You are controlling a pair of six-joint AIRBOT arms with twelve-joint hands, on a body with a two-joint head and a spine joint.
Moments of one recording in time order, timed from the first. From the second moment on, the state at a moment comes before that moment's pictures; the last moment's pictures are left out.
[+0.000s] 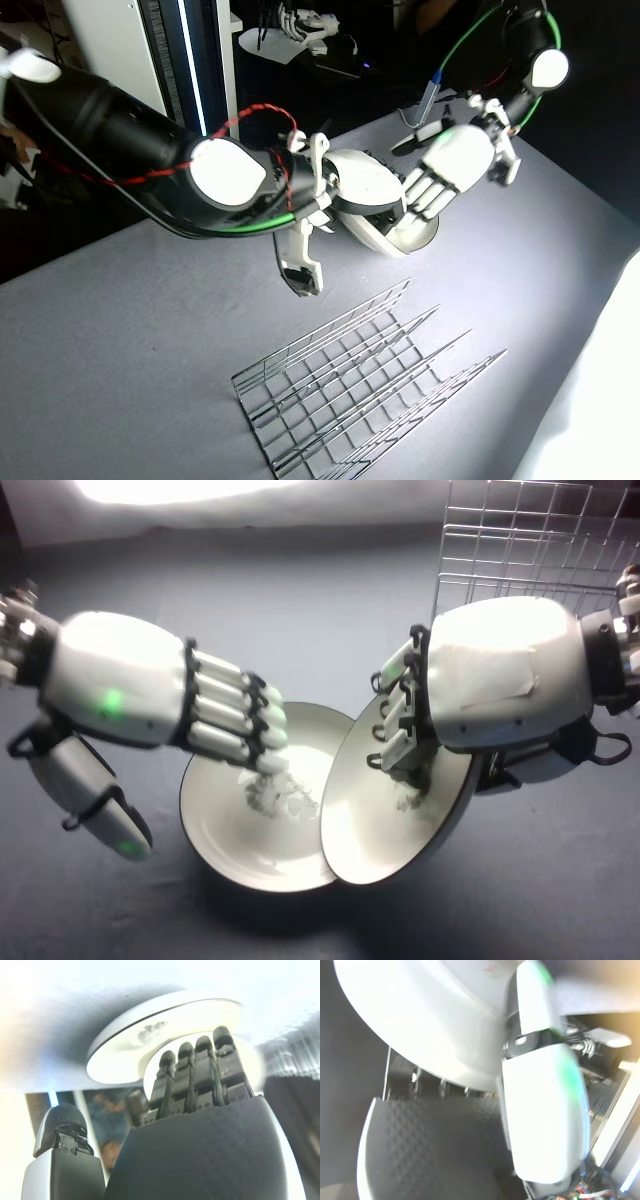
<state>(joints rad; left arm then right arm) 0.38 -1.12 1.62 1.72 -1.09 -0.17 -0.33 -1.06 1.10 -1.25 0.57 -0.15</state>
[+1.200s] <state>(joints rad) 0.22 -0.80 1.58 1.73 -1.12 -0.34 -0.21 -0.88 0.91 -0.47 0.41 -0.16</state>
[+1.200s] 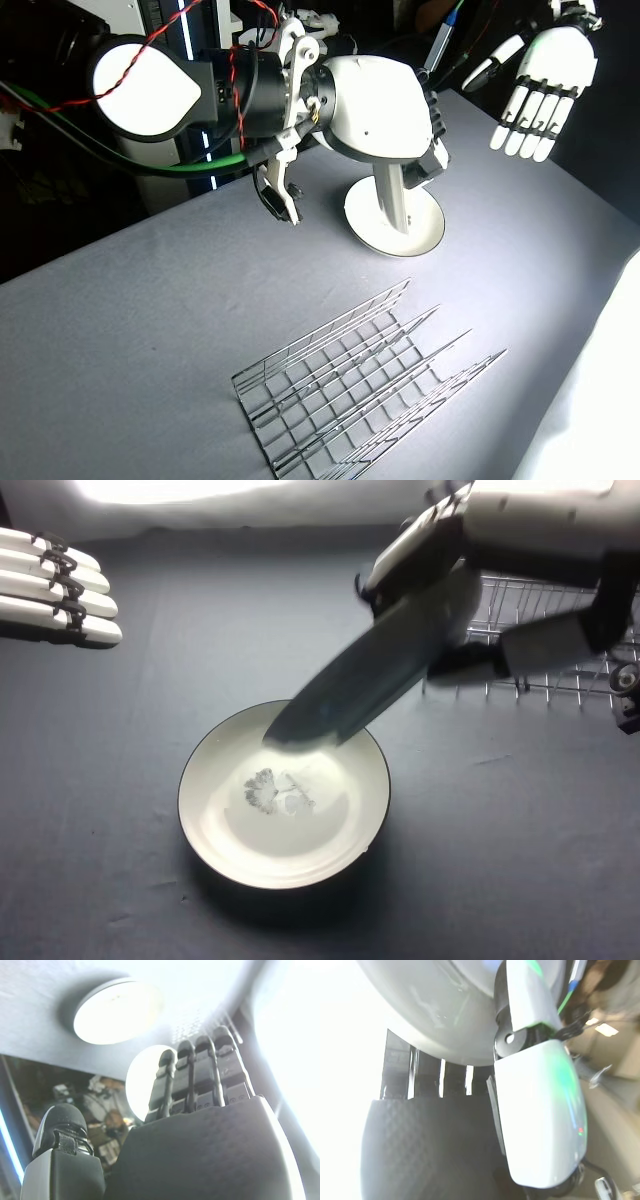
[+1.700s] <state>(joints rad) 0.21 -0.82 1.58 1.72 -1.13 -0.30 -0.18 -0.88 0.94 -0.06 0.34 -0.16</state>
